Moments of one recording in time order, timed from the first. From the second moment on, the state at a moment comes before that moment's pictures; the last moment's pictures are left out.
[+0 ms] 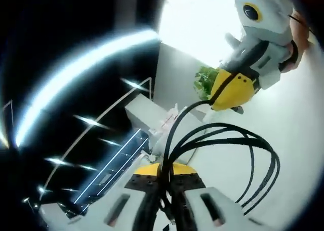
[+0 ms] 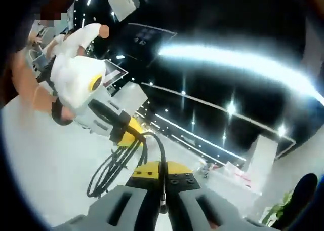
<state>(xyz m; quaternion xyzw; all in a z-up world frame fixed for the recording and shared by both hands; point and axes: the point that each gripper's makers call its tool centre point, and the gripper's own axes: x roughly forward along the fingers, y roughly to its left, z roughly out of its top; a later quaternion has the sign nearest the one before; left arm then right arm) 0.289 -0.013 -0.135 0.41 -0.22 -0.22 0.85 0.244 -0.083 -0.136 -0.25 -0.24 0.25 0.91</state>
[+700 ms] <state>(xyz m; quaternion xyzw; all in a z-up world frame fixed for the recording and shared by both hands) 0.280 -0.019 -0.131 0.56 -0.26 -0.14 0.78 0.256 -0.051 -0.136 -0.11 -0.13 0.38 0.91</state>
